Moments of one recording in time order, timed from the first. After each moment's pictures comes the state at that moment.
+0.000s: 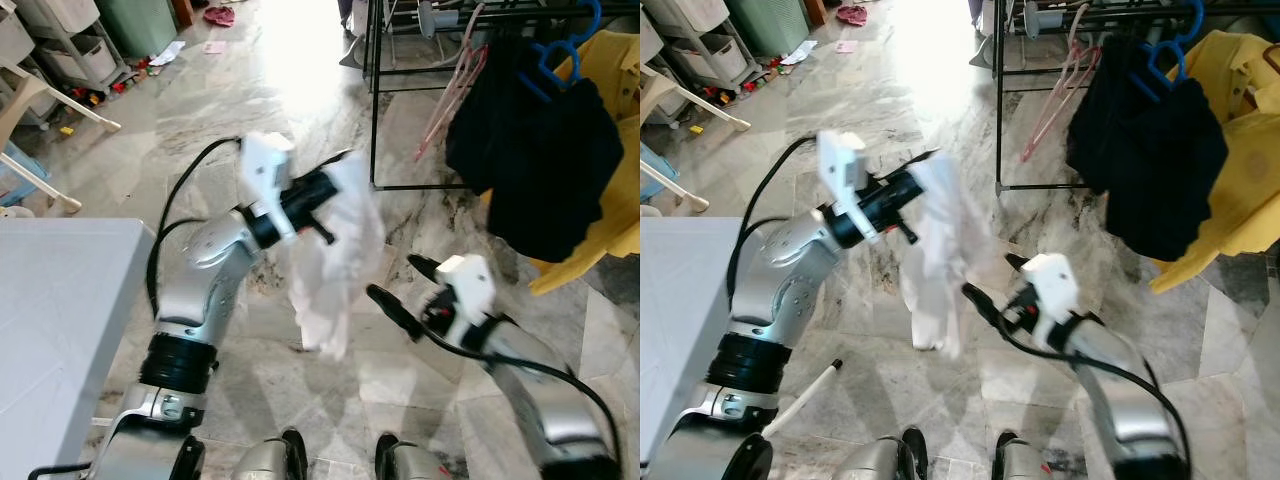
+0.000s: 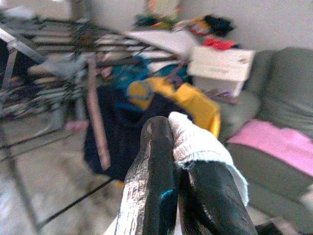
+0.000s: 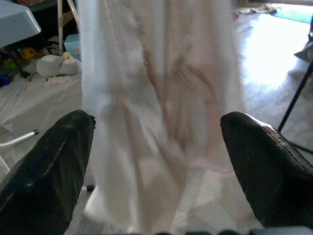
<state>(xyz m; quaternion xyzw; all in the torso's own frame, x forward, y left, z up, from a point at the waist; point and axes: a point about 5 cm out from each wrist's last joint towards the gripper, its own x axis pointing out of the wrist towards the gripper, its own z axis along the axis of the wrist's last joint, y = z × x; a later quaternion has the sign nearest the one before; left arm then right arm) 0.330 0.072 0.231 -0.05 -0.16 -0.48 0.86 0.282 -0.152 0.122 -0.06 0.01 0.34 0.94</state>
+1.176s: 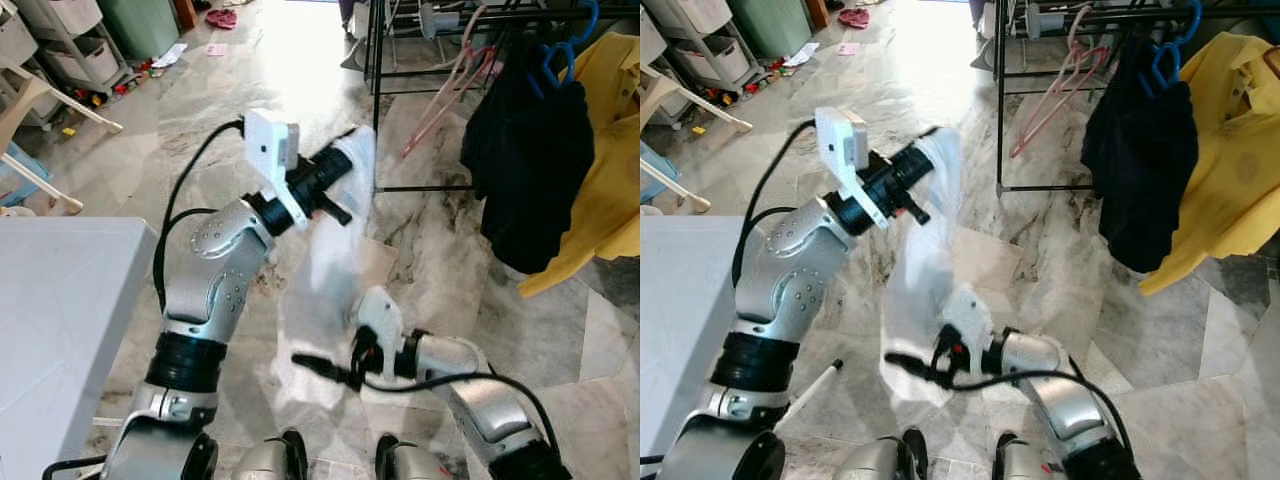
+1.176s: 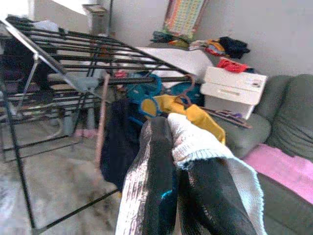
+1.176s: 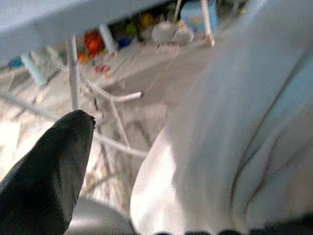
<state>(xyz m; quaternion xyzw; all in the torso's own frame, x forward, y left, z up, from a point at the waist) 0.333 0.069 0.245 -0.09 -0.16 -0.43 0.88 0.260 -0.078 0.086 -0.07 0.10 0.56 0.82</state>
